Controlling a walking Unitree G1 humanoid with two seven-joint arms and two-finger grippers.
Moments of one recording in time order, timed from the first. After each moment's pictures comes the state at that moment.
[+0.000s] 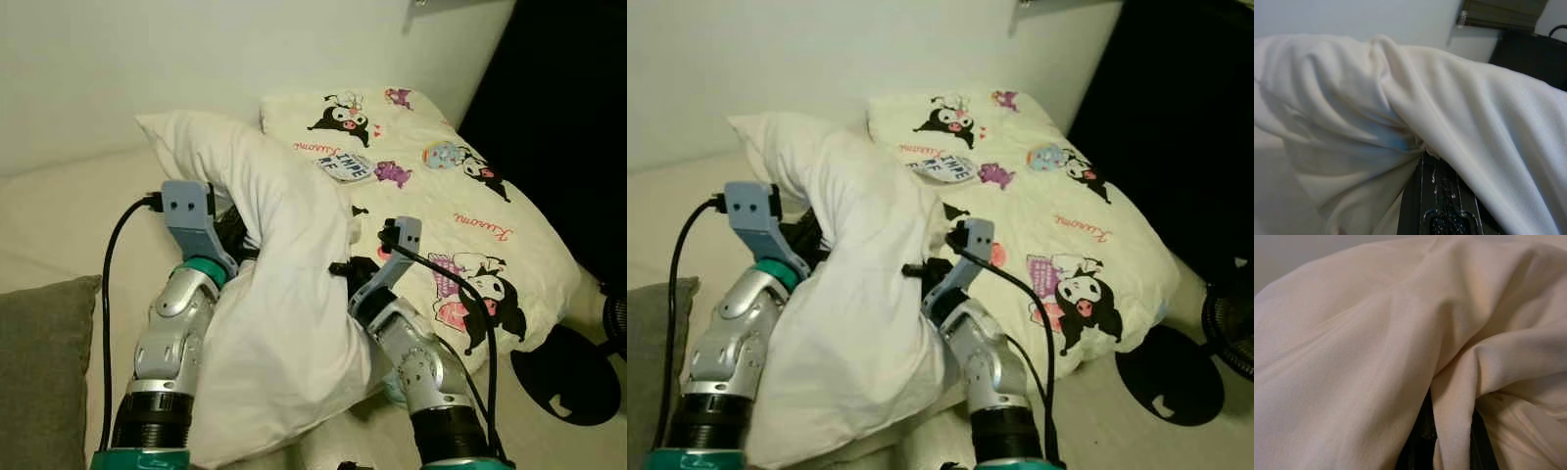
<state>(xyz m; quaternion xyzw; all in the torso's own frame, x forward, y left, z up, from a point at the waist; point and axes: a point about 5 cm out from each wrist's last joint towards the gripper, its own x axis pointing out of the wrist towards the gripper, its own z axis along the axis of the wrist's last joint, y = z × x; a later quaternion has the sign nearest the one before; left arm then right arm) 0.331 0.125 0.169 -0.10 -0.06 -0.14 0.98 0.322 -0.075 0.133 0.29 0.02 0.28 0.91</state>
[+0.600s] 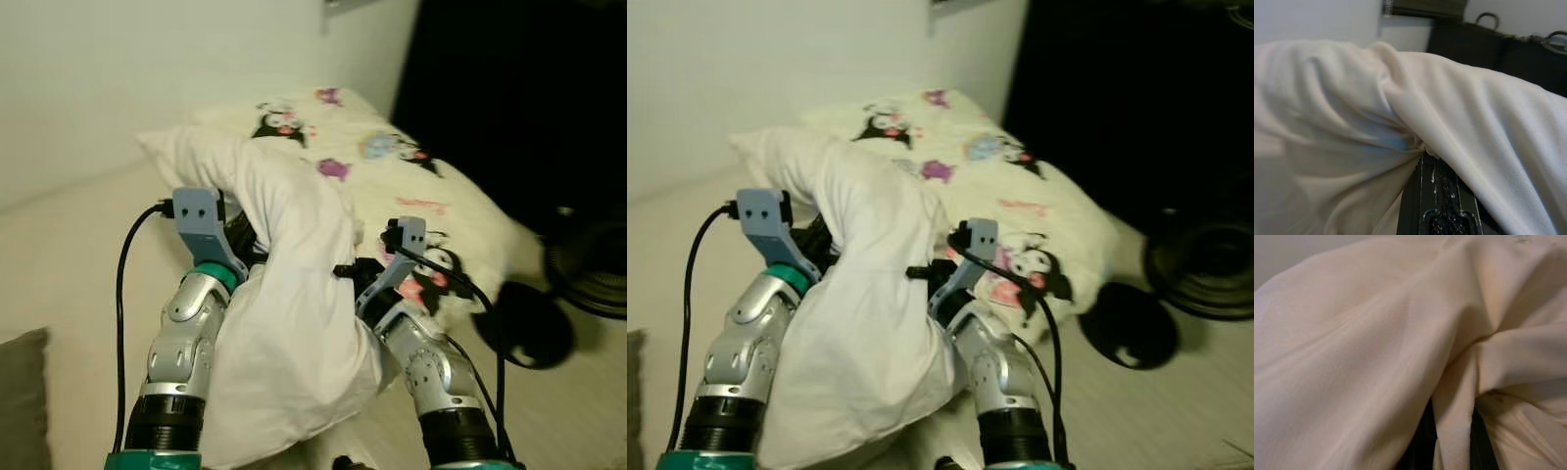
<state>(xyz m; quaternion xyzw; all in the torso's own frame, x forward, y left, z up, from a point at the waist) 0.331 0.115 0.166 -0.11 -0.06 -0.15 0.98 0.319 -0.078 0.131 0.28 0.03 0.28 0.92</state>
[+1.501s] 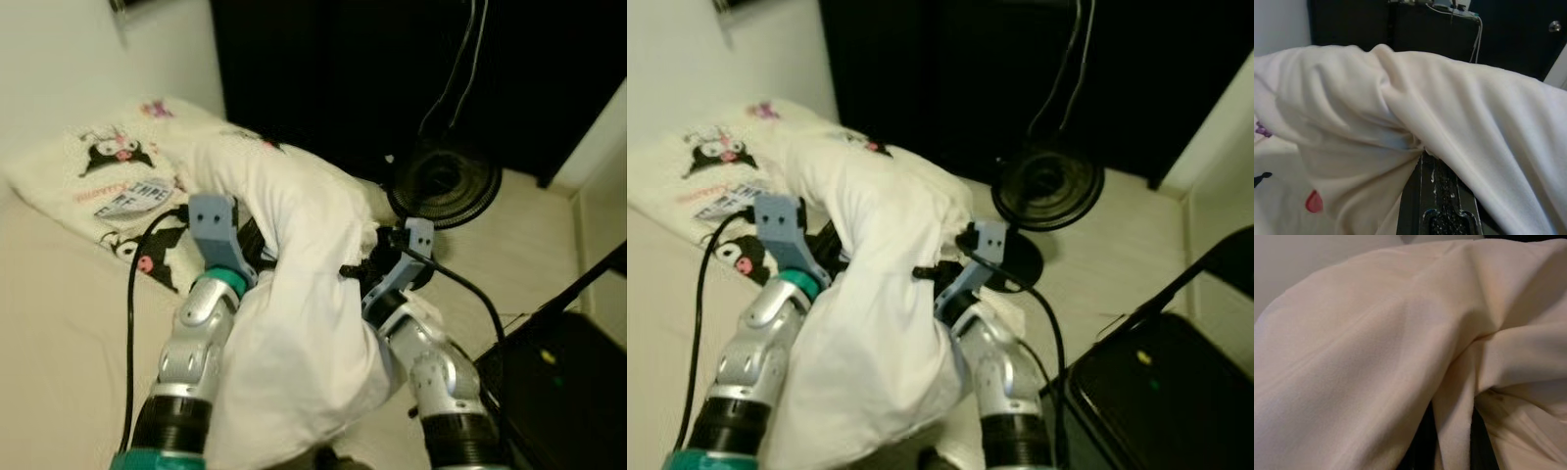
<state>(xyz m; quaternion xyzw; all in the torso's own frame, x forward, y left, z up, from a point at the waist) 0.330 0.104 0.154 -0.11 -0.05 -0.15 0.98 0.317 -0.087 0.128 0.28 0.04 0.27 0.92</state>
